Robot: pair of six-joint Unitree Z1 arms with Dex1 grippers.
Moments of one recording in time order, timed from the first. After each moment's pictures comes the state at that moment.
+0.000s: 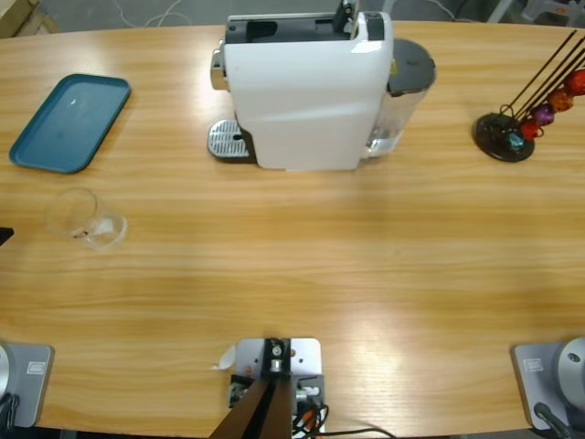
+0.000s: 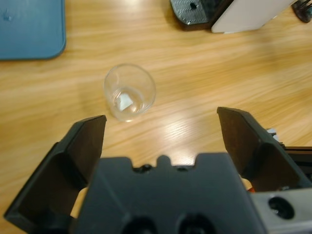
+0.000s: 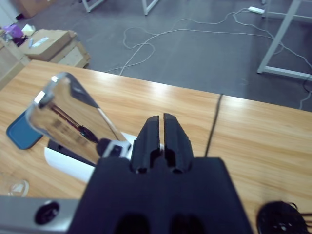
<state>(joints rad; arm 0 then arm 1) -0.99 0.76 -0.69 0.70 0.28 -0.66 0.66 1.46 -1.21 0.18 -0.21 0.22</state>
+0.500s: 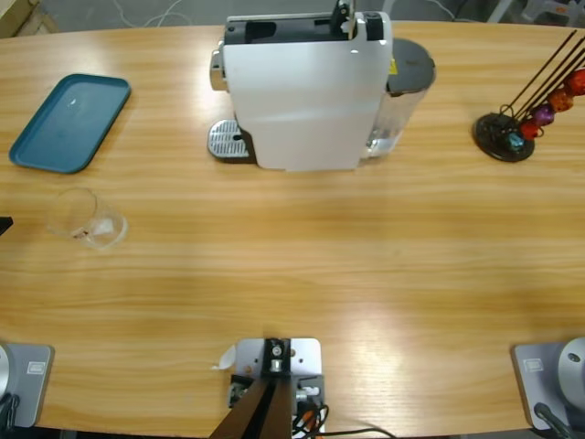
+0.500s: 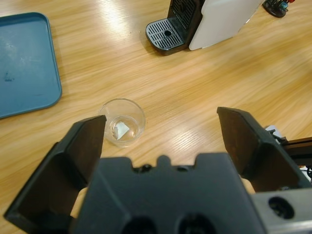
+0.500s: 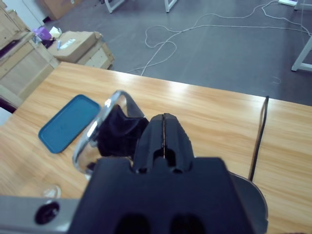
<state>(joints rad) -0.99 0.74 -0.68 0.58 0.27 -0.46 0.77 1.60 -1.30 0.10 -0.21 0.31</state>
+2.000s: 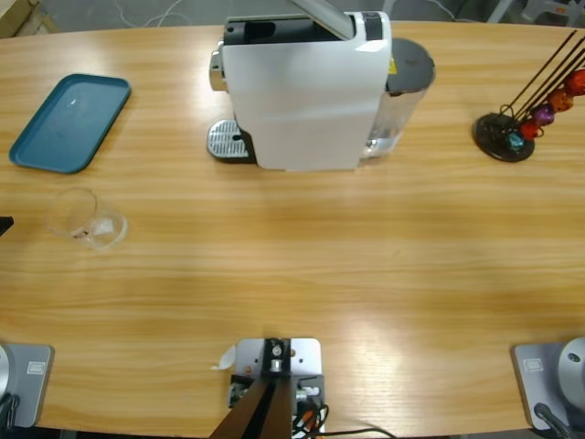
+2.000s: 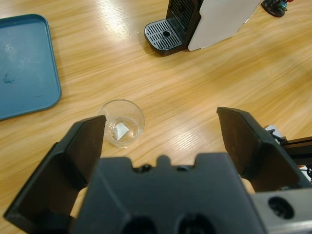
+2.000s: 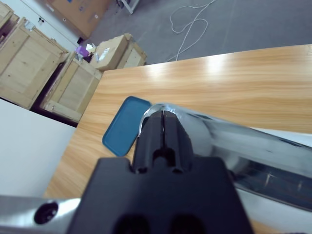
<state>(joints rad) -0.99 0.74 -0.68 0.58 0.27 -0.45 0.95 1.77 -1.42 0.08 -0.25 0.70</state>
